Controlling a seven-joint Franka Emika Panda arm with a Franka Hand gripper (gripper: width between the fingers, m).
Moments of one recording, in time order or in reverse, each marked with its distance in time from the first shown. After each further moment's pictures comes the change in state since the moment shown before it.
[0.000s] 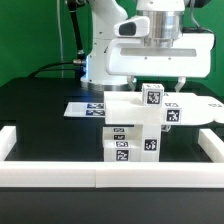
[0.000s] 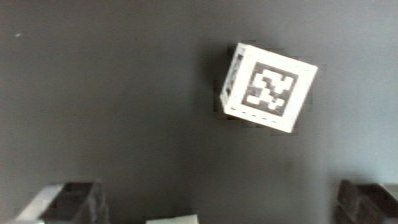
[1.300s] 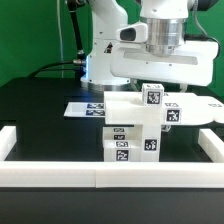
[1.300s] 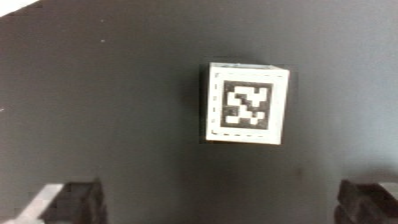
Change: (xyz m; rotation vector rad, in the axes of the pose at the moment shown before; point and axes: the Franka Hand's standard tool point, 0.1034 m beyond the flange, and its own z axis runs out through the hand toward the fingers) arm -0.006 -0.009 0.007 -0.006 -0.041 0.242
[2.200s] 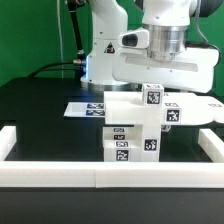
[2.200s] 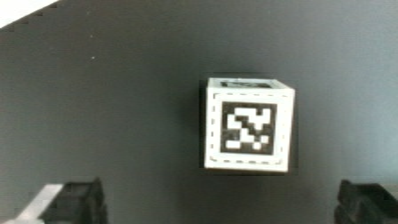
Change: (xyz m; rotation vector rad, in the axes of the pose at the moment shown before) arm -0.007 -0.002 0.017 -0.022 -0.003 0.023
